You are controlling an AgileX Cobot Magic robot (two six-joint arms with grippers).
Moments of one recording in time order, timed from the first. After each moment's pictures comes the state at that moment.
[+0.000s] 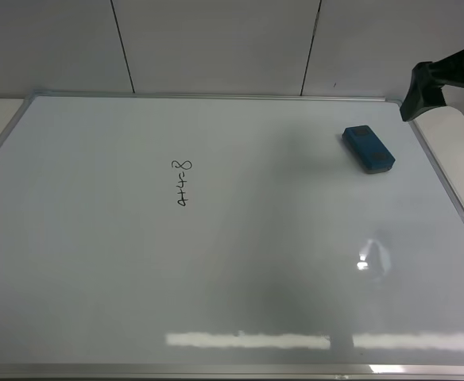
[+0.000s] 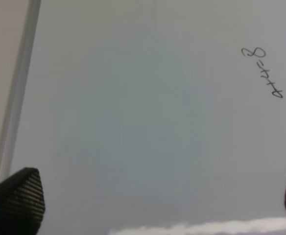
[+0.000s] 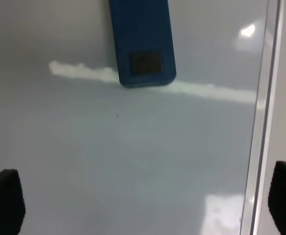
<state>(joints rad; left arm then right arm) 0.00 0.00 -0.50 -0.09 1.06 0.05 0.05 1.48 -1.16 0.05 0.86 -0.18</state>
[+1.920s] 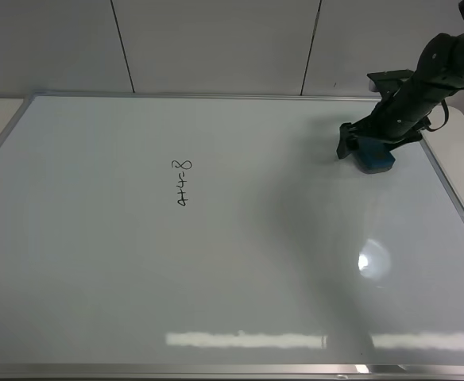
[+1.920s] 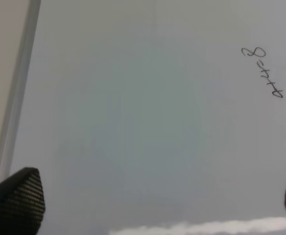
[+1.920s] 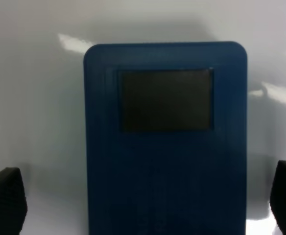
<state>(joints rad) 0.00 0.00 -0.50 -0.09 1.06 0.05 0.03 2.10 -1.36 0.19 0.53 -0.37</state>
